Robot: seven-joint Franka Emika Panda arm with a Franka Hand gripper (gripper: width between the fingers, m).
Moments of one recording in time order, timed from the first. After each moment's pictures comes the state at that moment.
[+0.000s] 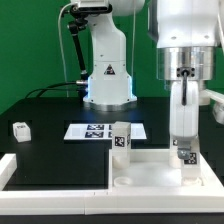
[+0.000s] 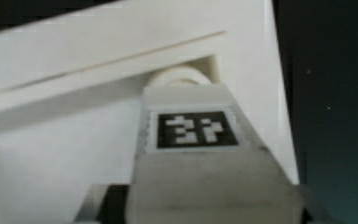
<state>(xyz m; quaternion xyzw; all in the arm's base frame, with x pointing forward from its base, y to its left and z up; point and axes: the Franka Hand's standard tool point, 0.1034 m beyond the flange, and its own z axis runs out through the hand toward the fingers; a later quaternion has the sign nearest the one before) 0.624 0.111 0.075 -0.59 0.80 -0.04 0.05</state>
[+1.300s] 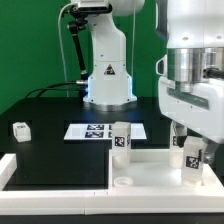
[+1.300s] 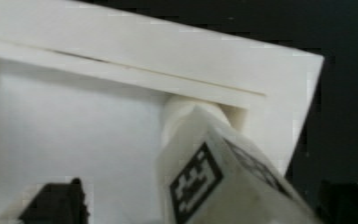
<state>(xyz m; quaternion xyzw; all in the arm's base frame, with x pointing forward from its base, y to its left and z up) 0.622 0.123 0.077 -0.81 0.58 -0.02 0.02</state>
